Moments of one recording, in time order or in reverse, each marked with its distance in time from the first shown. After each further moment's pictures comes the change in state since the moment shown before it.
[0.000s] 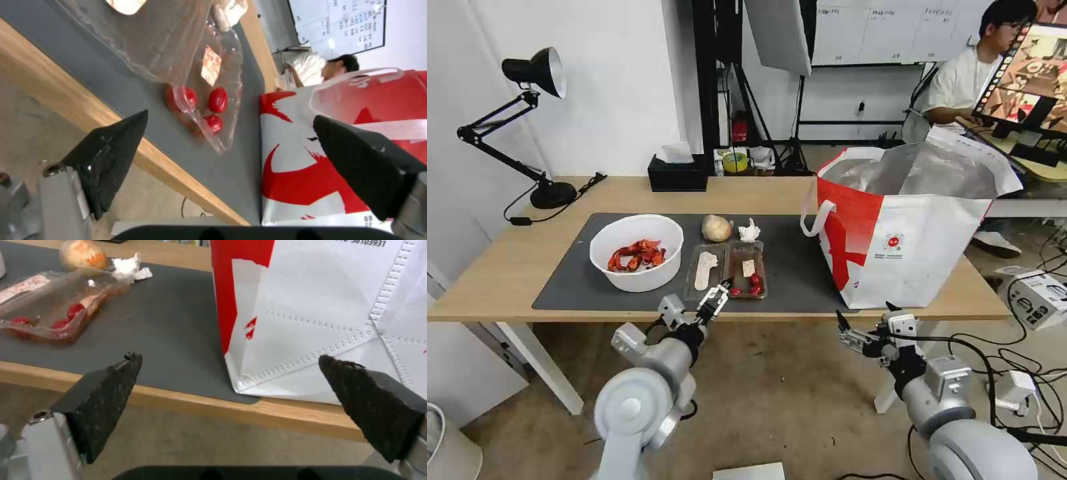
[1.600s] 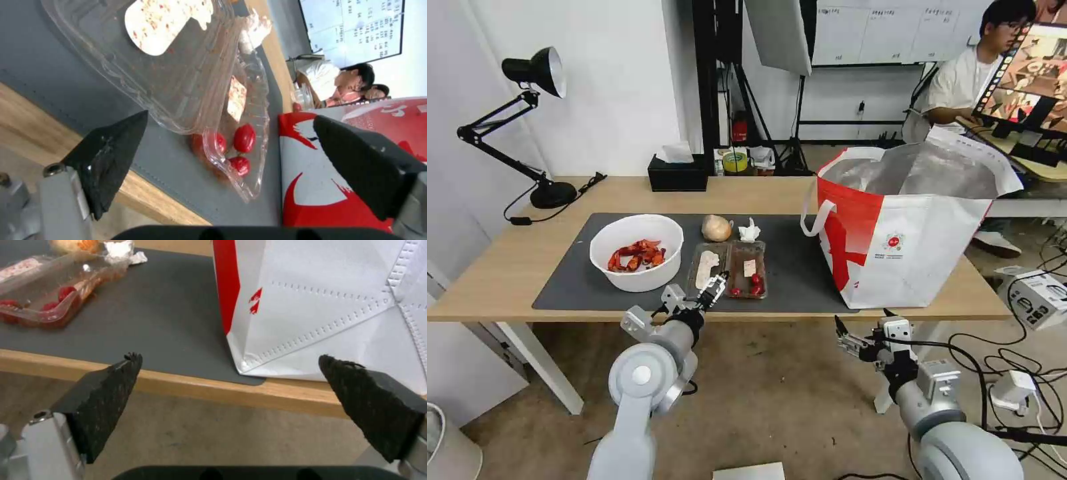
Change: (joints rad) left arm -0.102 0.017 -0.034 0.119 -0.019 -0.010 -0.009; right arm -0.002 0.044 -0.022 -0.036 -0.033 0.005 0.001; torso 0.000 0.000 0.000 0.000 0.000
